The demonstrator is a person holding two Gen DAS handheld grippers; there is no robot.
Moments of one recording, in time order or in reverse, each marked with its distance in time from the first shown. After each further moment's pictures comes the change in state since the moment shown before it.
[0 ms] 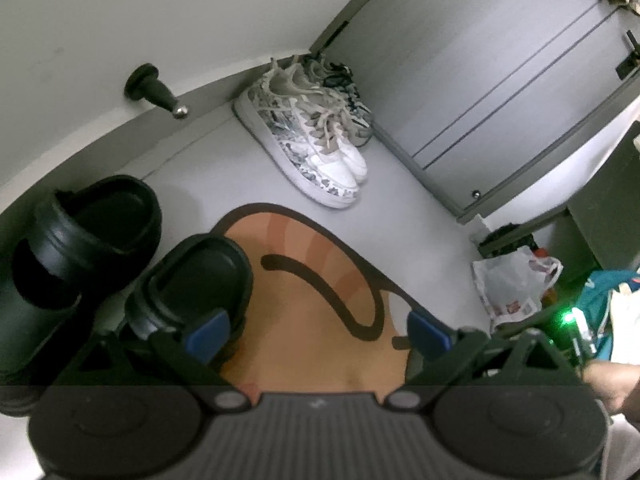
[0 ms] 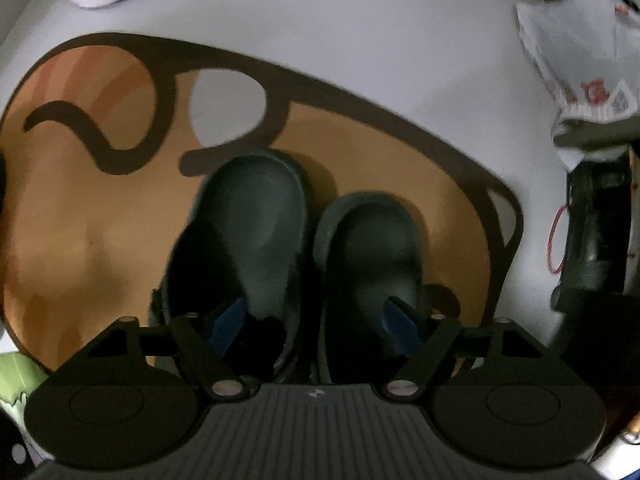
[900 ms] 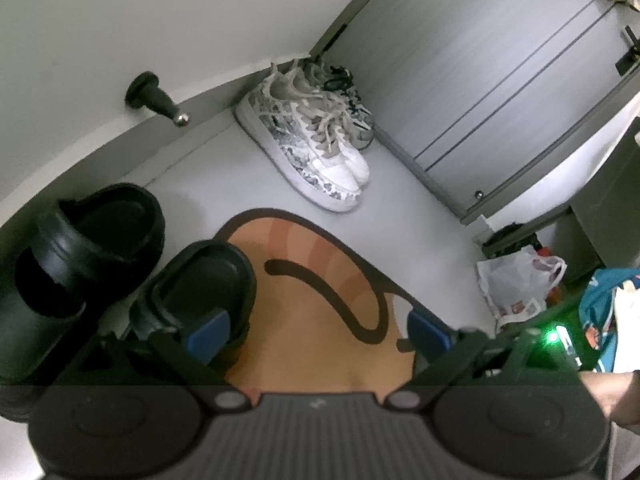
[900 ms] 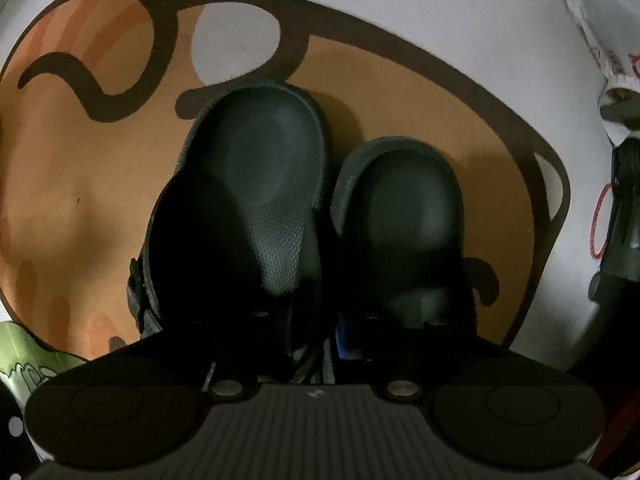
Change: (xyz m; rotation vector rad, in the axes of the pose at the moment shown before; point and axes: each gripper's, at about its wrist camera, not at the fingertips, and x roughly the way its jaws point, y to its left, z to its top) left arm 0.003 -0.001 0.000 0.007 0.003 0.020; right arm 0.027 -0.001 0.000 -0.066 0.071 0.066
